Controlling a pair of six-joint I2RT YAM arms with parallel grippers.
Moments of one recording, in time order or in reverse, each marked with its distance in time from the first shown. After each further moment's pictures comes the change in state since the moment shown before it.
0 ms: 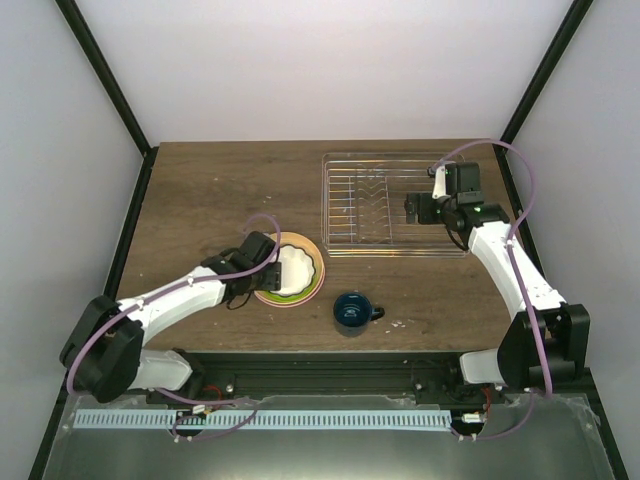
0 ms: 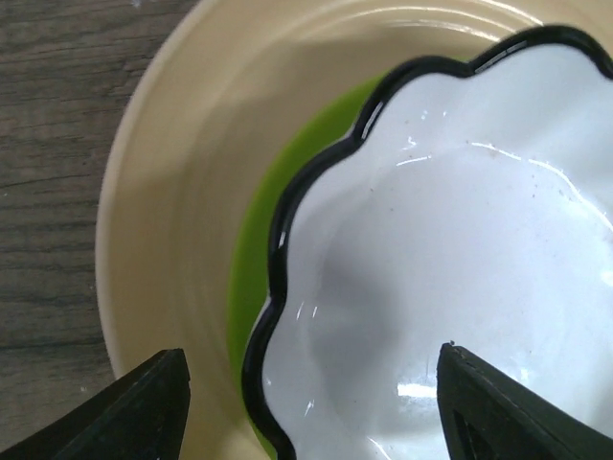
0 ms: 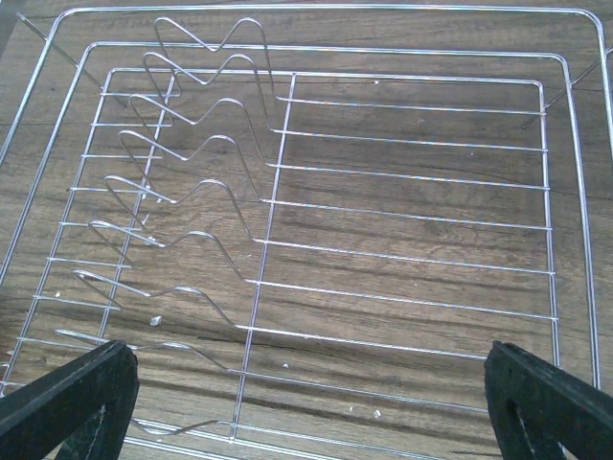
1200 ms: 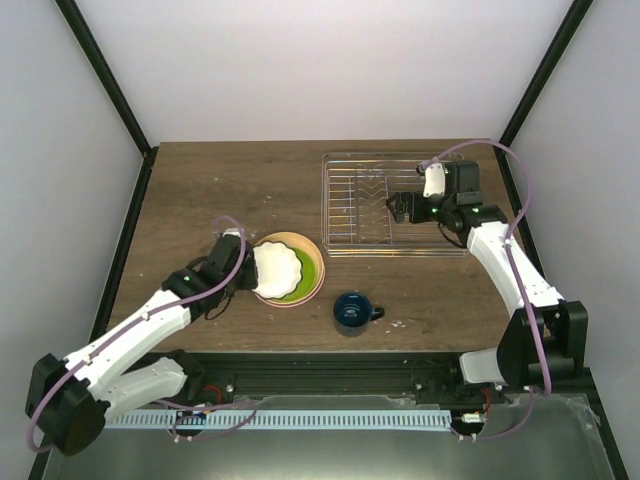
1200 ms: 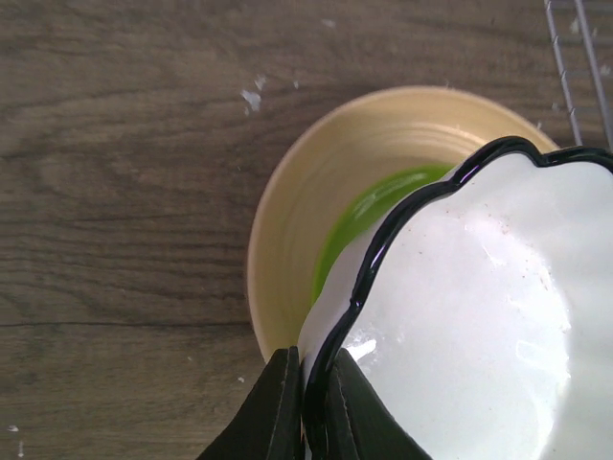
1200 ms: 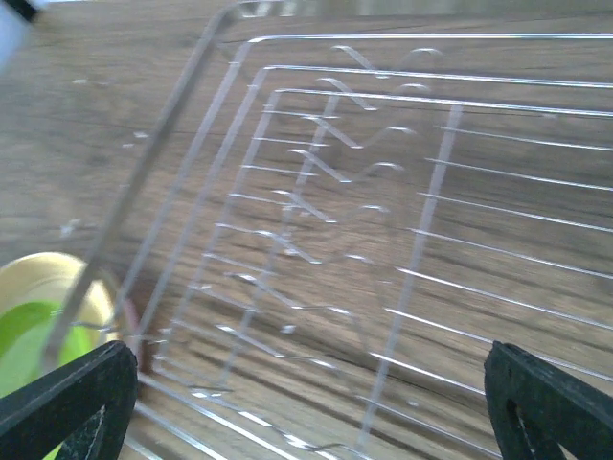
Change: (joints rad) left arm 0.004 -0.293 -0.027 -0.114 -0.090 -0.021; right arm 0.000 0.010 -0.009 0.070 -0.250 0.001
